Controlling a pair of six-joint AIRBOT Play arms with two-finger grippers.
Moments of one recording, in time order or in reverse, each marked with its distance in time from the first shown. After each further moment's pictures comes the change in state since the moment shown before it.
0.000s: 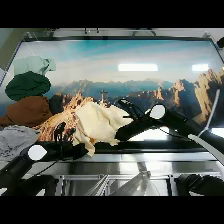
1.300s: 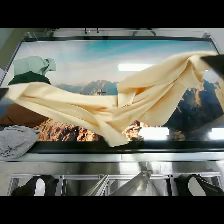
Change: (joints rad) left arm 0.782 0.306 1.001 -0.101 -0.608 0.101; right arm -0.998 0.498 0.341 0.594 0.524 -0.116
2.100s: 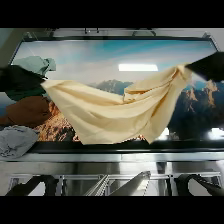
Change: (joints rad) left arm -0.298 -0.575 0.091 0.196 0.010 0.170; right arm 0.146 -0.304 0.038 -0.575 -0.272 0.300
